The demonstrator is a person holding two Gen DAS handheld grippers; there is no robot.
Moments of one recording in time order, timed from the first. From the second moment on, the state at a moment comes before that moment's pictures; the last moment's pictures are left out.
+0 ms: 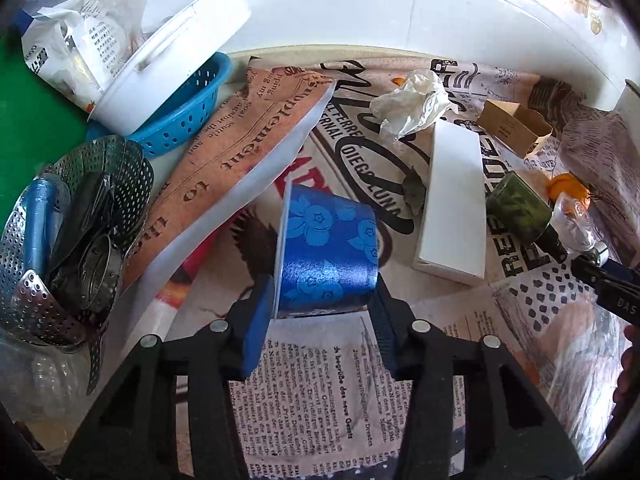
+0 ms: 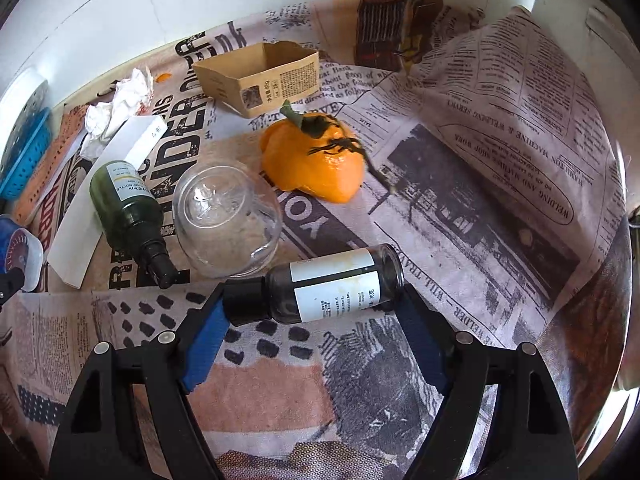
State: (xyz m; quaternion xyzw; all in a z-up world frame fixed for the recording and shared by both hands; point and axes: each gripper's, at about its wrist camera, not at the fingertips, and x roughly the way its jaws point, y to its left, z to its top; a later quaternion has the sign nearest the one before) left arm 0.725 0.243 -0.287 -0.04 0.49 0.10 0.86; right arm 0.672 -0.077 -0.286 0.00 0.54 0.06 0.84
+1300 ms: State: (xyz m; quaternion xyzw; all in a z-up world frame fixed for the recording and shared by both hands) left arm 0.481 0.068 -0.094 -0.04 0.30 0.05 0.95; right arm 0.456 -0.166 -0.073 0.06 0.34 0.20 0.92
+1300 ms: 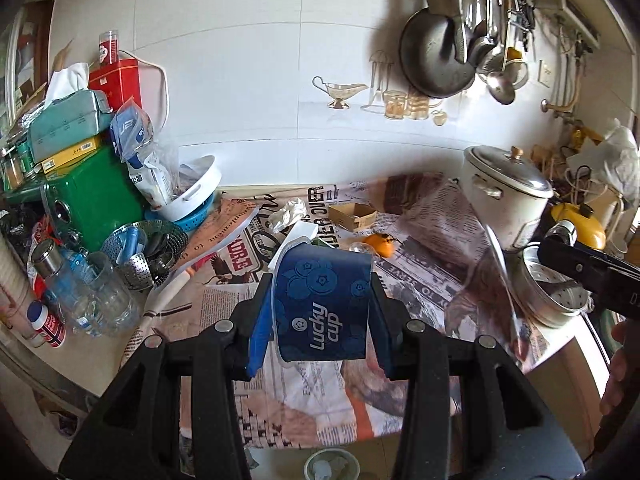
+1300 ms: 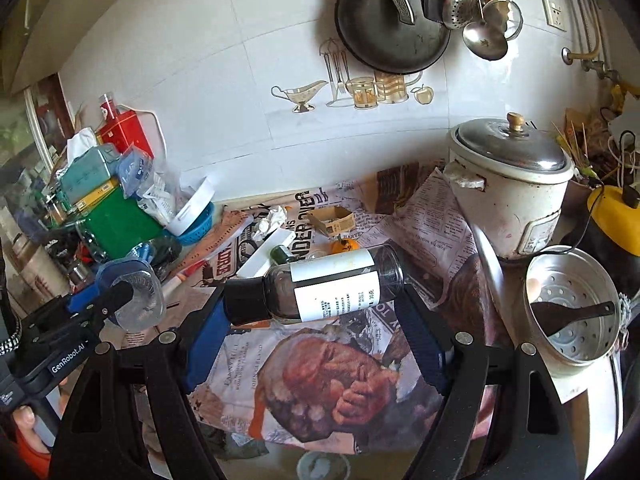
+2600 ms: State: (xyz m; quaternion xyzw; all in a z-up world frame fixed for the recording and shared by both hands) left arm 0.287 0.088 -0.307 -0.09 0.46 0.02 0.88; right arm 0.265 -0.122 -0.268 0.03 0.50 0.14 0.86
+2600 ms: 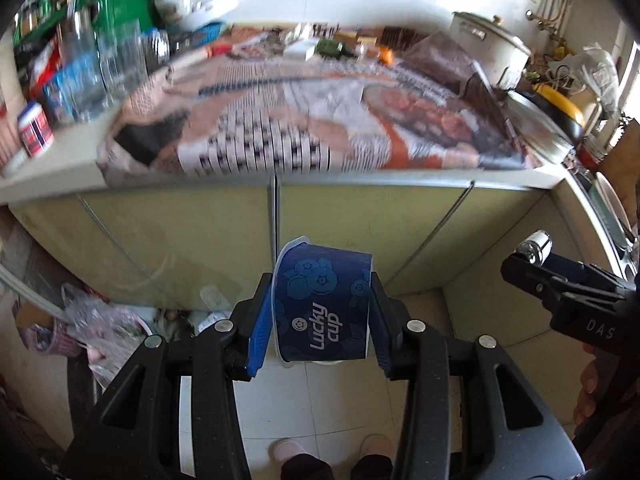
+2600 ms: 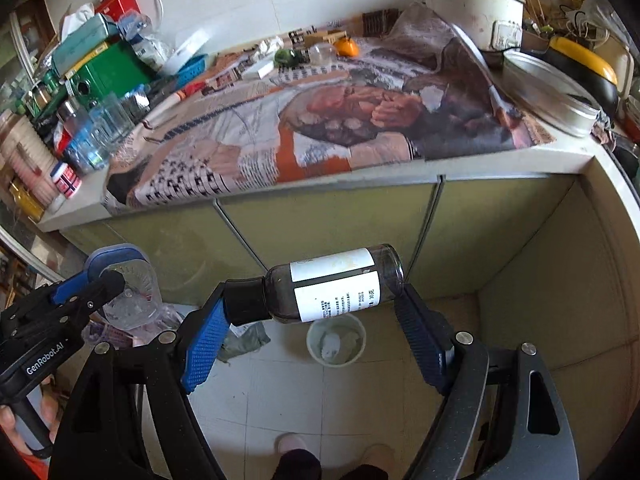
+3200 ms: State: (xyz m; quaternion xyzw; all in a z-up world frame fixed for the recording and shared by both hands) left arm 0.315 0.104 -0.556 -0.13 0.52 0.07 0.84; right arm 0.329 -0.080 -0.537 0.02 0.60 0.20 0.77
